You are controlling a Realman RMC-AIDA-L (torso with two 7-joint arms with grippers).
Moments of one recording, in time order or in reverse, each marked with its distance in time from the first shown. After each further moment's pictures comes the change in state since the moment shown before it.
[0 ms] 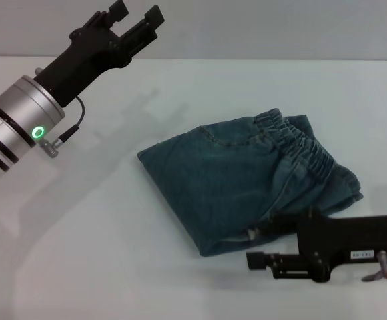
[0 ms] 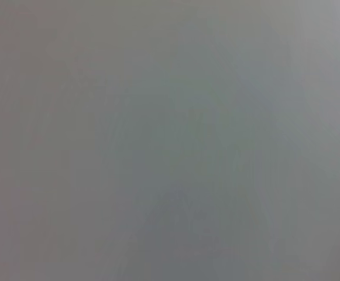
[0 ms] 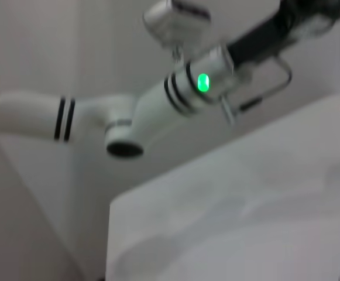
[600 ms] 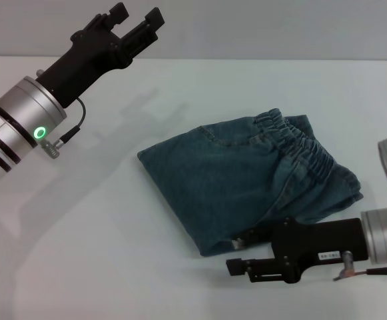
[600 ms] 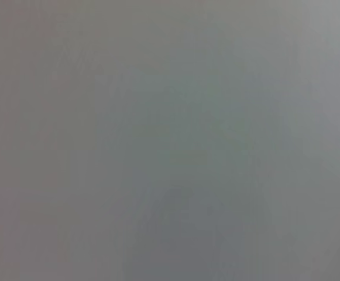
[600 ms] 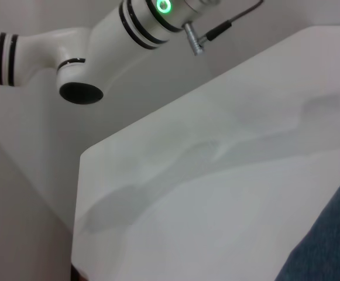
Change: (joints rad) left arm -0.007 -0.002 0.000 -0.013 -0.004 -0.010 0.001; right arm 0.088 0.008 -0.030 0.114 -0.075 0.176 0.022
